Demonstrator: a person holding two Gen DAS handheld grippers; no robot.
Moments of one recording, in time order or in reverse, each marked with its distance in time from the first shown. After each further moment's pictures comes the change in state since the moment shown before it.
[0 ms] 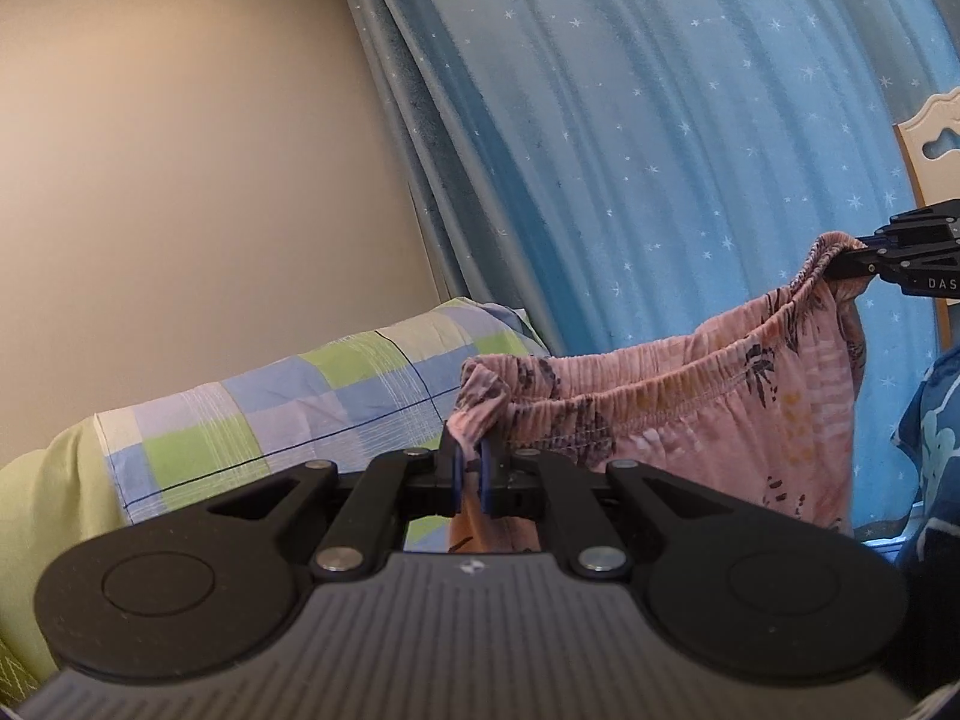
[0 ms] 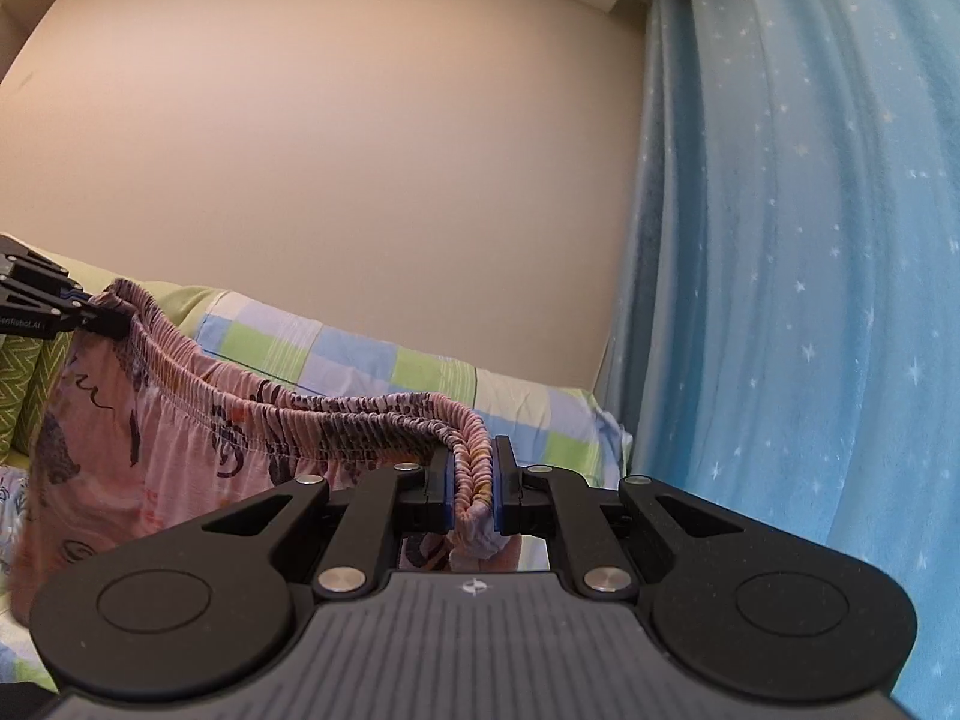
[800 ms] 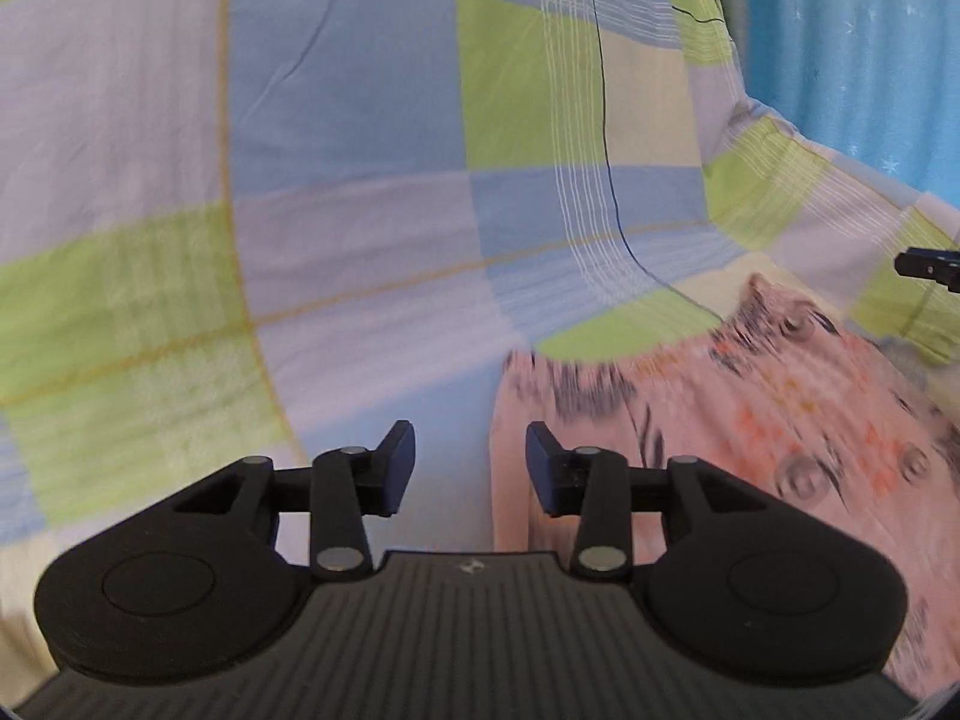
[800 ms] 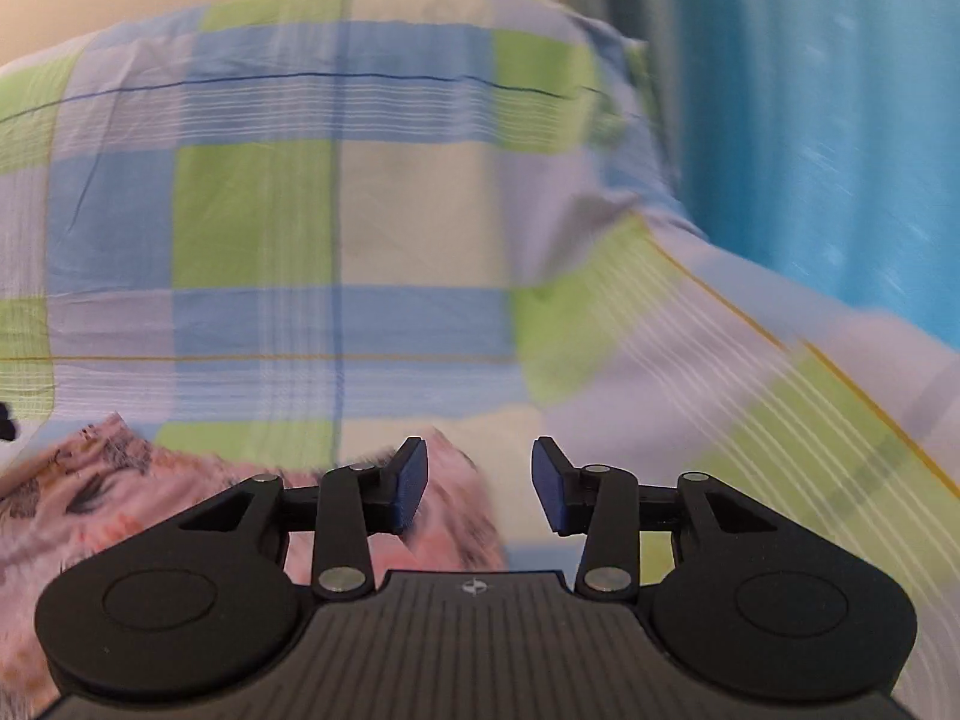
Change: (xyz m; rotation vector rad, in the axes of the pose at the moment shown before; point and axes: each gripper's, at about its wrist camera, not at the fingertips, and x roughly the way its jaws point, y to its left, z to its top) left arm 0.298 0.086 -0.284 -0.404 0.576 -0.030; right arm 0.338 -0.076 -0.269 0.278 0.534 -0.055
